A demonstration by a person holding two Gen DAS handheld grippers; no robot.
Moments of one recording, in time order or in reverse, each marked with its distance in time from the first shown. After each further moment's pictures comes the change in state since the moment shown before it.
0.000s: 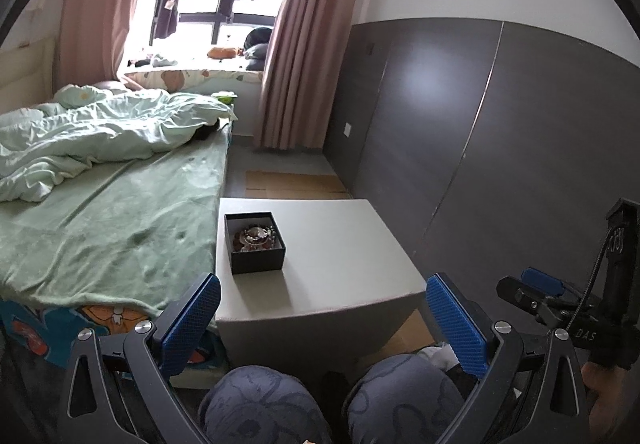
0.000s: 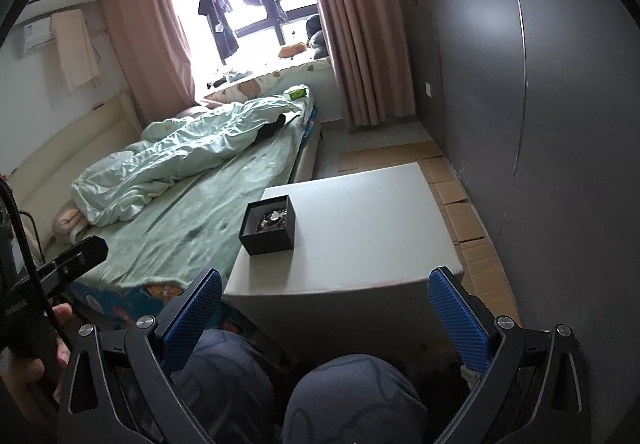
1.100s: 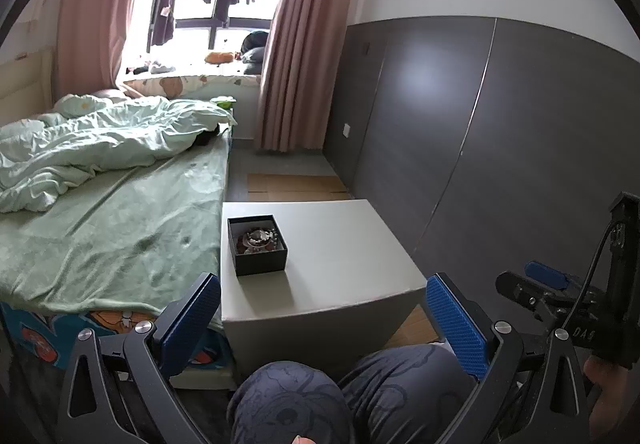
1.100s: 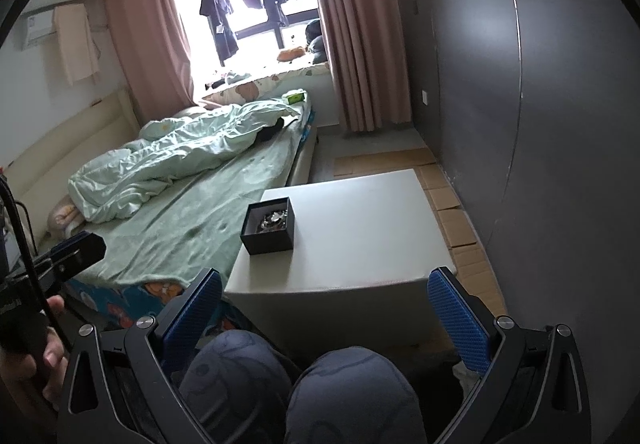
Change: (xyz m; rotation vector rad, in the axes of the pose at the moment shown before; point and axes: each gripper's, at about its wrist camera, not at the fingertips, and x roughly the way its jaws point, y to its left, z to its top) left arm -0.012 -0.004 -0.002 0.031 -0.003 0.012; right arm -0.013 0.014 -0.004 -0.016 -0.021 -0.034
